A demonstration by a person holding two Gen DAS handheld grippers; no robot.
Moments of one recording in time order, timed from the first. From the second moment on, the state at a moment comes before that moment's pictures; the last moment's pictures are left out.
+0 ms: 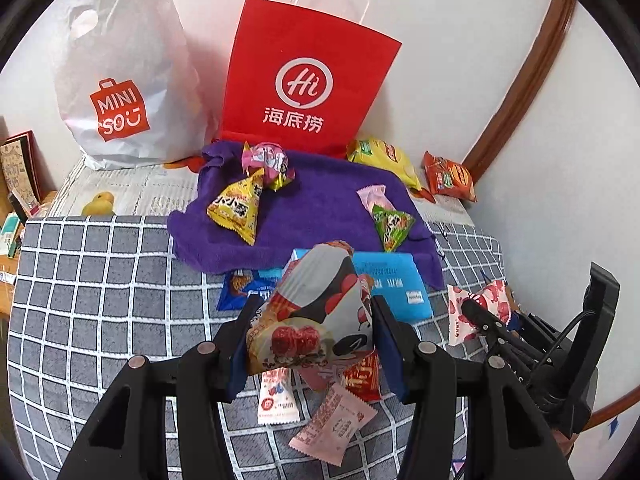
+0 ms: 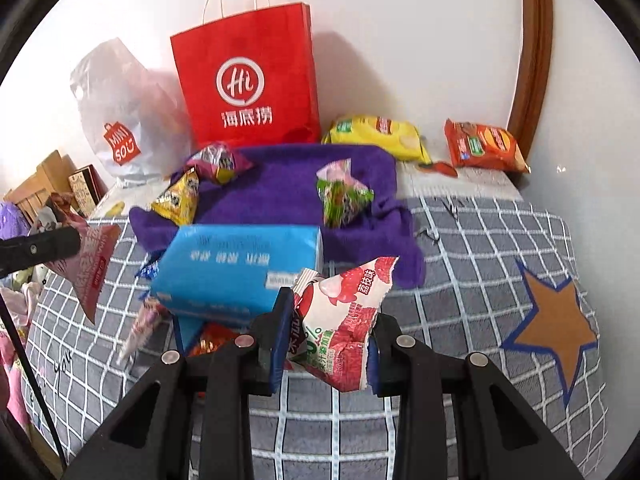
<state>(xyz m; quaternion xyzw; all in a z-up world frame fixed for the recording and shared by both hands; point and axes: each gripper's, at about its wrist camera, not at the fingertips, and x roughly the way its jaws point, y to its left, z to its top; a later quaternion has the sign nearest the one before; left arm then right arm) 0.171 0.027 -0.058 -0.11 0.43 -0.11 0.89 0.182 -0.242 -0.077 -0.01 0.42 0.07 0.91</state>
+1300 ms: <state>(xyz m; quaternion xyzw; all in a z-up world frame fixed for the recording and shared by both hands) 0.285 0.061 -0.057 -0.13 0.44 -0.08 0.89 0.319 -0.234 -0.041 0.01 0.38 0.05 0.92</state>
